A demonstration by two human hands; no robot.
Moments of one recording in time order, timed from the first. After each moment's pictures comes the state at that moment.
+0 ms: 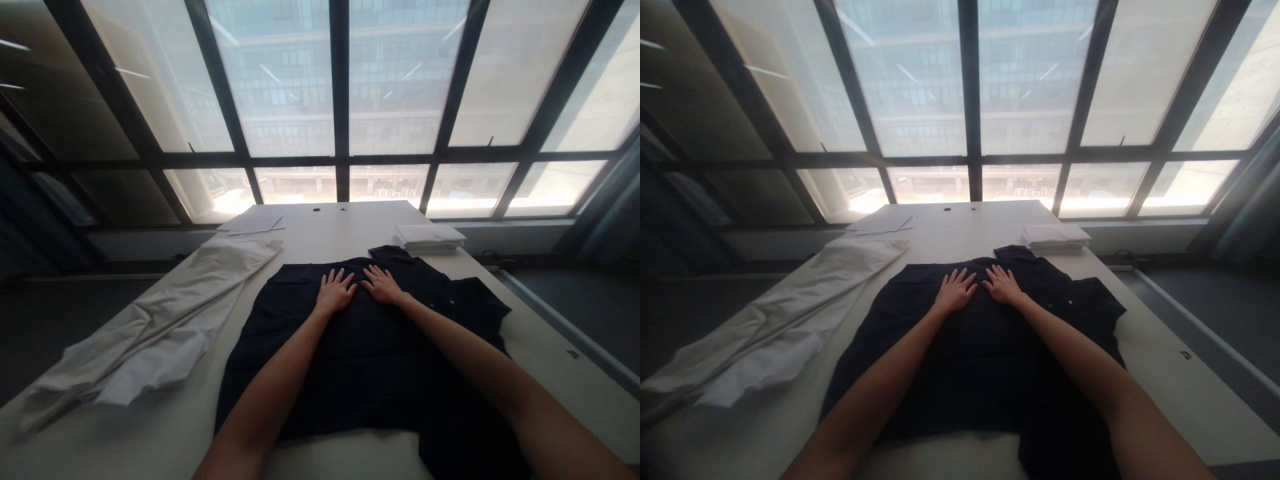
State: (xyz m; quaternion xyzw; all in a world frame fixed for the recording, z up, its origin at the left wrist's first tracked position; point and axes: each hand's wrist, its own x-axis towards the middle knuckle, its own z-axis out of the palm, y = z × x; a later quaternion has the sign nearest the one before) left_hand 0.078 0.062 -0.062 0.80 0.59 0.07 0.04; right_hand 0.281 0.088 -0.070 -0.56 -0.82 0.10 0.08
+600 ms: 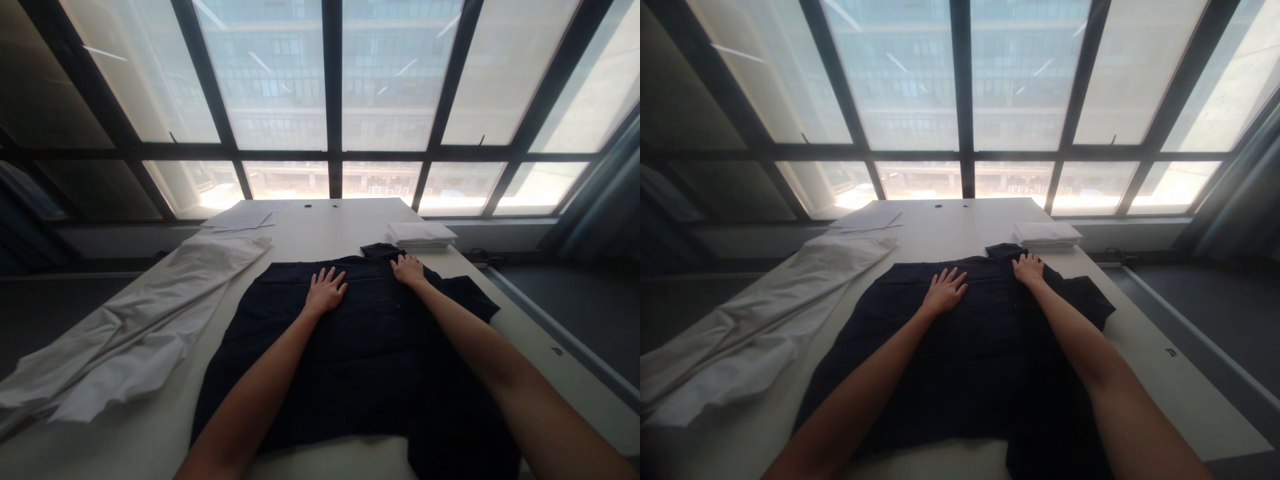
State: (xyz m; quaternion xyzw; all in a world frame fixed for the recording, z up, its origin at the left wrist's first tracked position) left_hand 0.078 0.065 -0.062 0.80 0.60 0.06 0.04; right_hand 0.378 0.128 -0.059 -0.75 -0.66 -0.02 0.09
